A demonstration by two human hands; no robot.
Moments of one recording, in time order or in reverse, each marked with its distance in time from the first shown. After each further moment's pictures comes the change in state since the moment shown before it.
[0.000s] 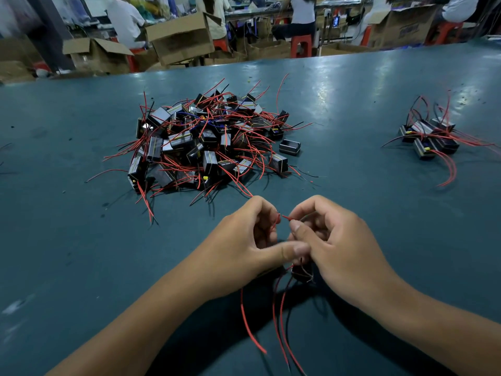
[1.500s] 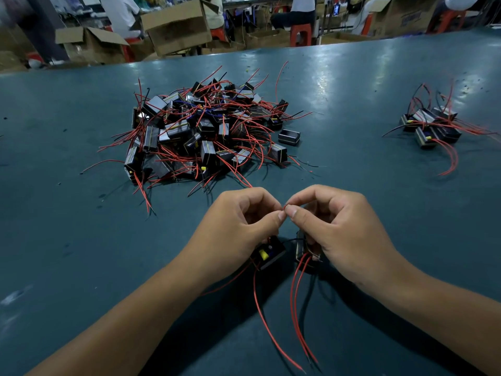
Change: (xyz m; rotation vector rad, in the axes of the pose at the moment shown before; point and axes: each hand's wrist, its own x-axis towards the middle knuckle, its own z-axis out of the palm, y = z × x) left_hand 0.004 0.000 -0.001 -0.147 0.088 0.053; right_hand 0.005 -0.004 -0.004 0.192 -0.022 0.003
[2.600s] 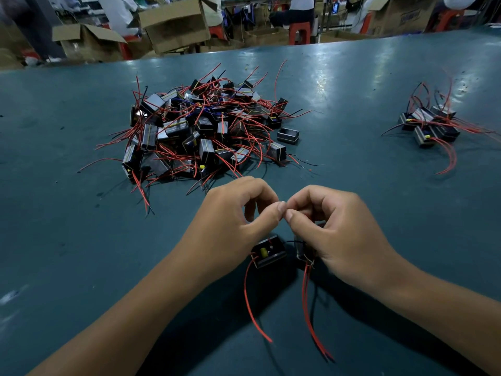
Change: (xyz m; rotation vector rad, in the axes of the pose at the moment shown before) left_hand -0.003 0.018 -0.005 0.399 0.101 0.178; right_hand 0.001 0.003 -0.001 -0.158 -0.055 -0.103
